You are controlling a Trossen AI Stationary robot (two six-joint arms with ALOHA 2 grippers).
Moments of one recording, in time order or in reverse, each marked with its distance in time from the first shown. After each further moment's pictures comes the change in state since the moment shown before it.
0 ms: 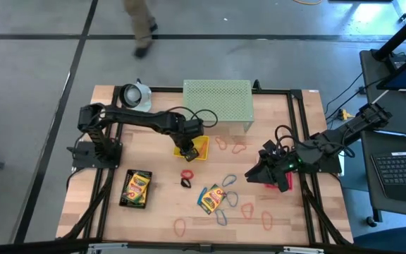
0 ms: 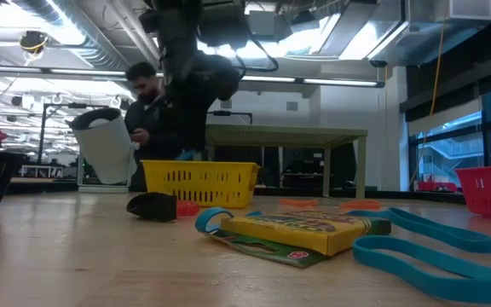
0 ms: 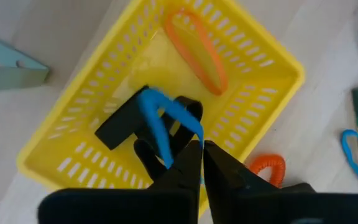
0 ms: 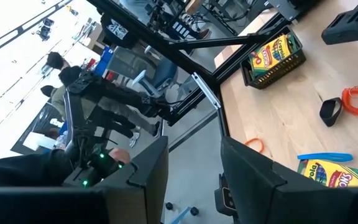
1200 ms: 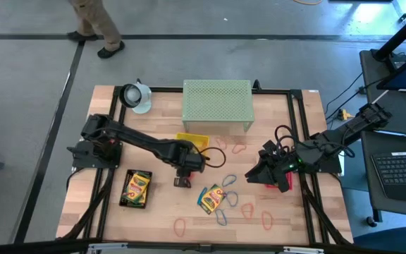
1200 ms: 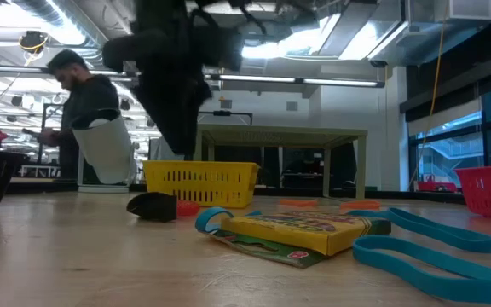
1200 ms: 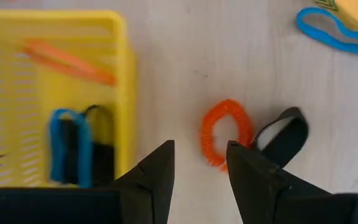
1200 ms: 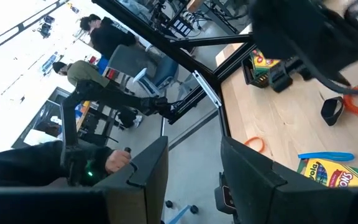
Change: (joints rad) left arm -0.307 0.086 0.057 -0.037 -0.175 0.361; right arm 0.000 0.000 0.000 0.000 -0.009 -0.004
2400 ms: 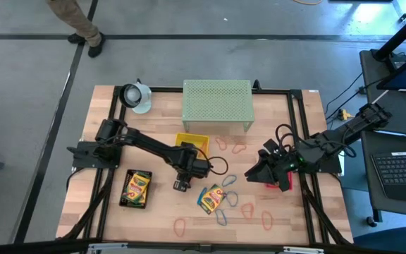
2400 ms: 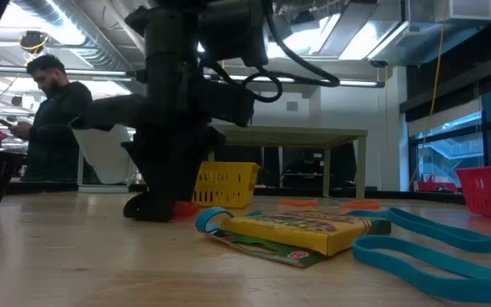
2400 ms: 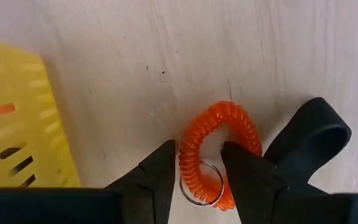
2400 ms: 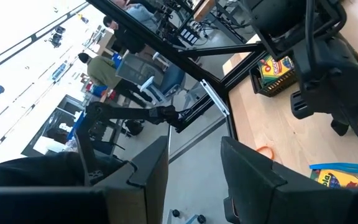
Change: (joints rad) left arm 0.000 0.179 0.003 0.053 0.088 0.158; right arm 0.000 0.000 0.000 0.048 0.012 0.000
